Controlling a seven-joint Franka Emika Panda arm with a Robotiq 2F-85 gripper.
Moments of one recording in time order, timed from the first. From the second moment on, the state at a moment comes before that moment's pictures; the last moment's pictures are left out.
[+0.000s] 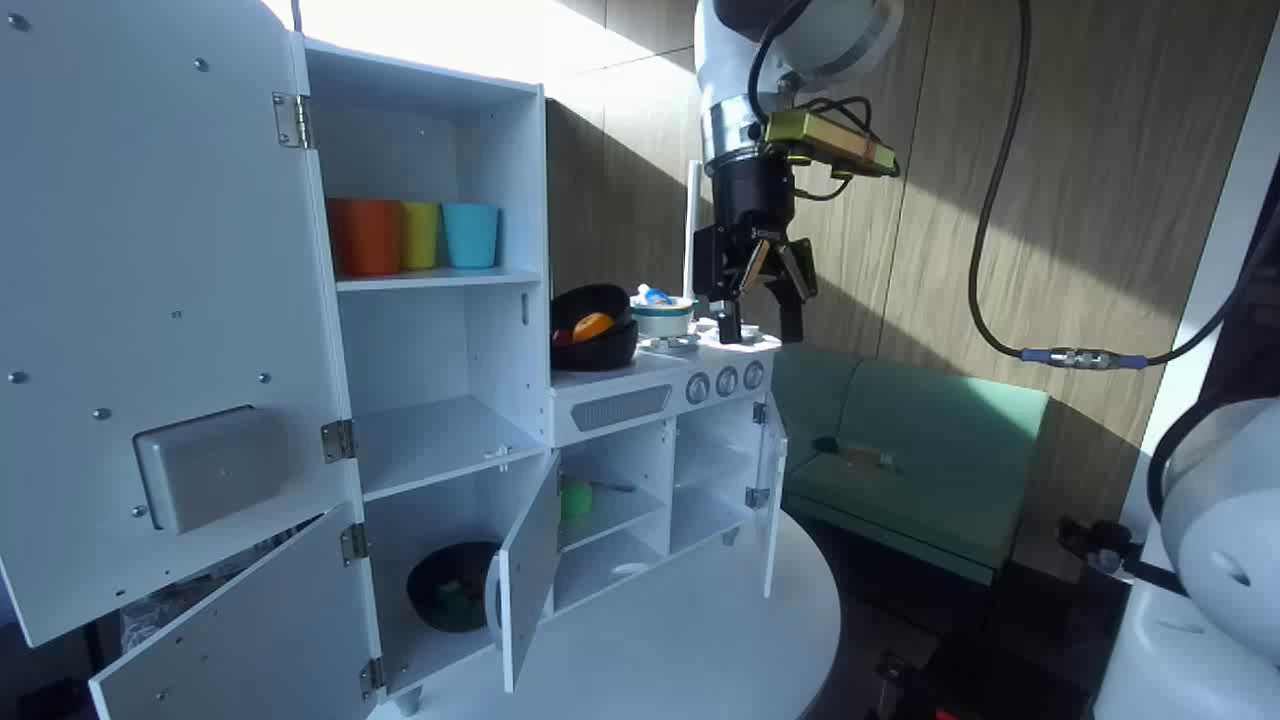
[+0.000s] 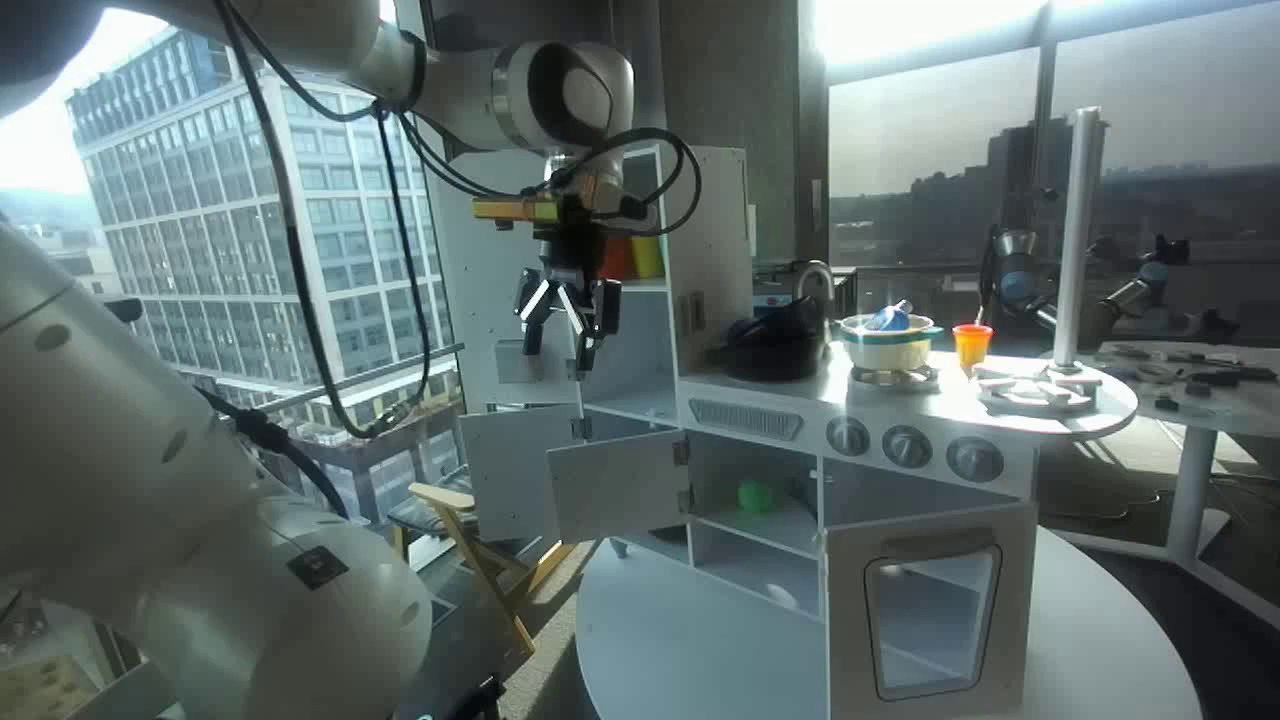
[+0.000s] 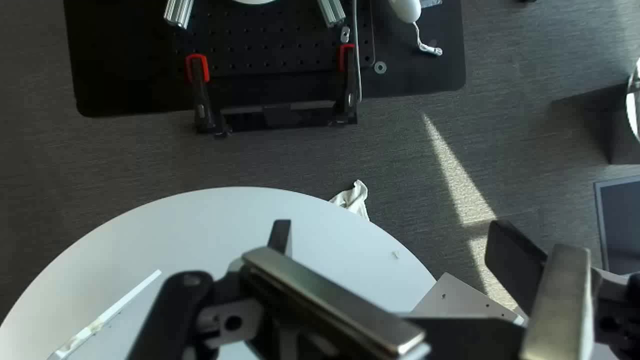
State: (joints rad) arm 0.05 -0.46 0.06 -2.22 0.12 1.50 0.13
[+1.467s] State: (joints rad) arm -0.22 -0.32 -0.06 -2.45 -0.15 1.87 0.46
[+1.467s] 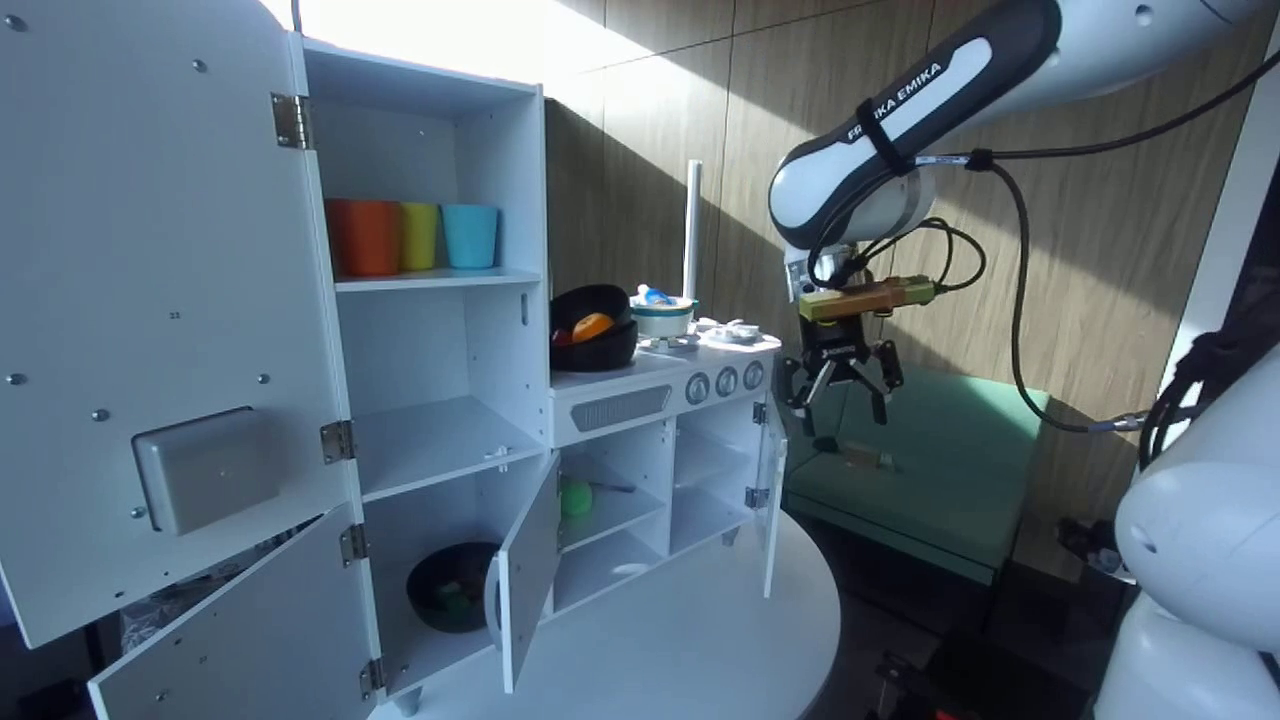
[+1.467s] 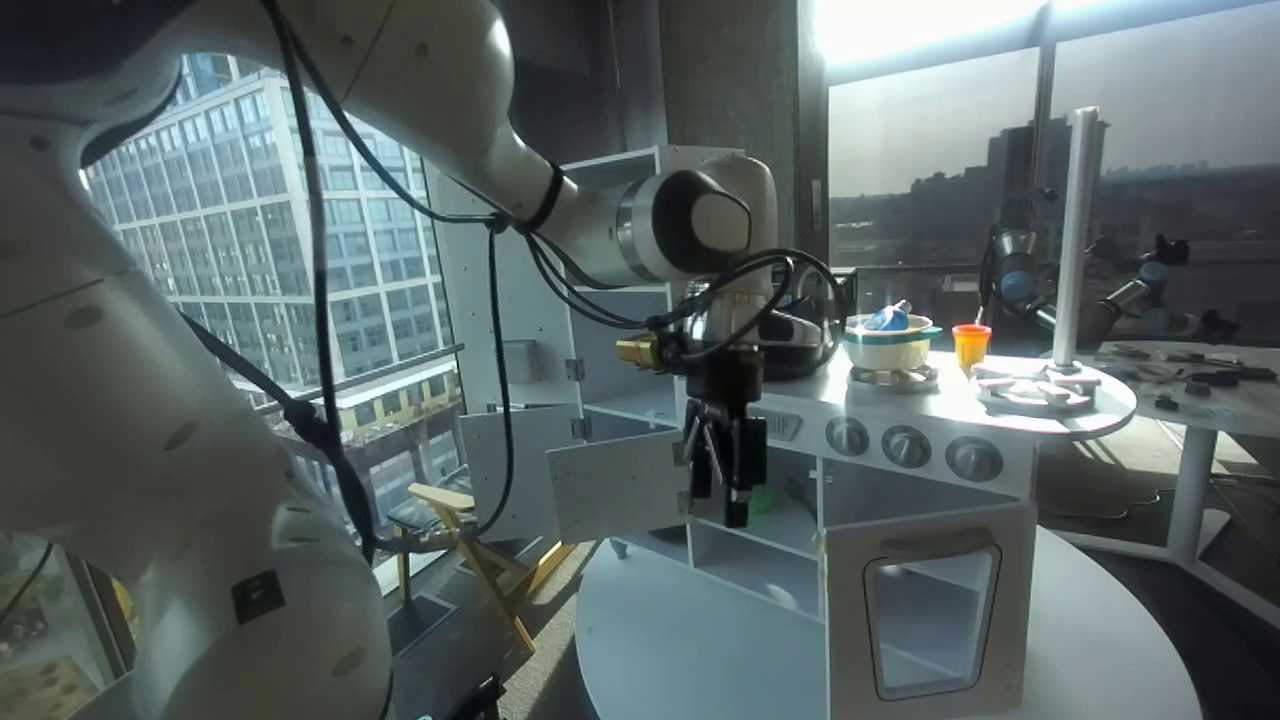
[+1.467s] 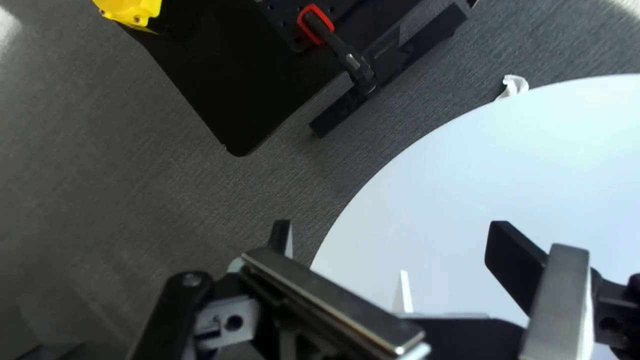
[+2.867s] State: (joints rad) arm -0.16 0.03 -0.15 -2.32 -0.24 2.36 1.08
